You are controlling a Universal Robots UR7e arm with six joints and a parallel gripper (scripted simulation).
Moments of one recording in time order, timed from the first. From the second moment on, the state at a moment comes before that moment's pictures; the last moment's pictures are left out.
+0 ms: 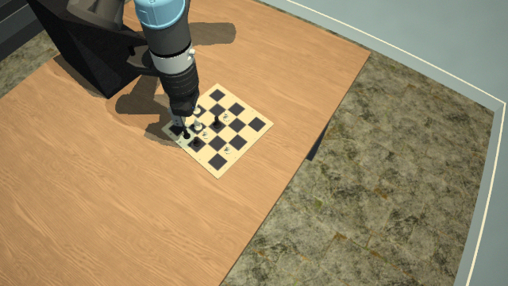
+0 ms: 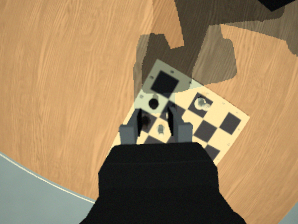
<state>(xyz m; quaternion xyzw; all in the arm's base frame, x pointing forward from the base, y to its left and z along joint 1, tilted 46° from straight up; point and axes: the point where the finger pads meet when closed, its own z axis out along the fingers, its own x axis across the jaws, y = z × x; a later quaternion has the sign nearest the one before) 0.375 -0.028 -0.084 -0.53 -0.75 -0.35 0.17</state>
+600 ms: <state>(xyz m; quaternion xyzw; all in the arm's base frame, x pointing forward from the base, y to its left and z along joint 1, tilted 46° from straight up) 0.377 -0.012 -0.100 -0.53 -0.75 -0.35 0.17</state>
